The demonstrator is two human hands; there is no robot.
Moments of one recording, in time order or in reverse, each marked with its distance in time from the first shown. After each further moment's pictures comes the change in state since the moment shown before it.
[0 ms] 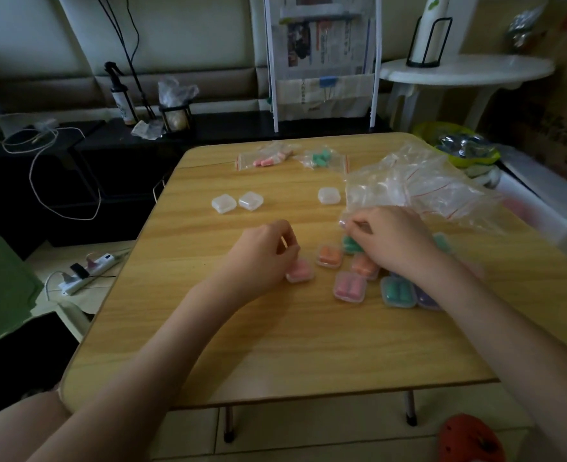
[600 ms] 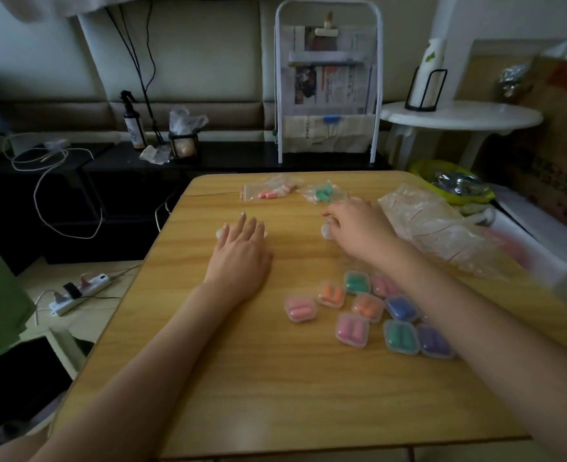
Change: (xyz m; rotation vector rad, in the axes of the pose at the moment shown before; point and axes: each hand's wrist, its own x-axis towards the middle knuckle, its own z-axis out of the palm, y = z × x) left_hand 0.052 -0.050 -0.001 0.455 0.098 -0.019; right_hand 0.076 -0.023 -0.004 -0.126 0.075 -0.066
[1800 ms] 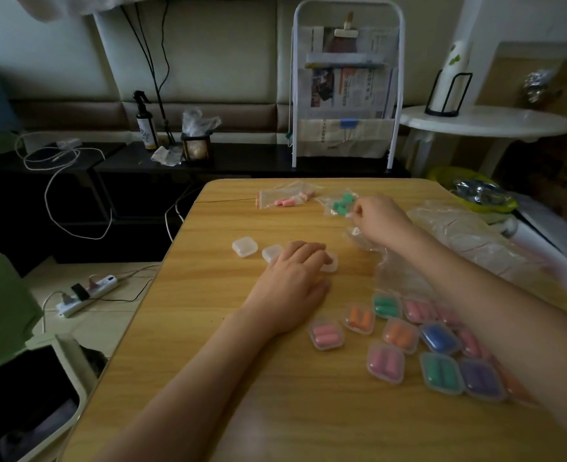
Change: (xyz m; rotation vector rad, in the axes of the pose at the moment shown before) left_hand 0.000 0.020 0.008 -0.261 0.073 0.360; right_hand 0.066 0.027 0.034 0.082 -0.086 0.199
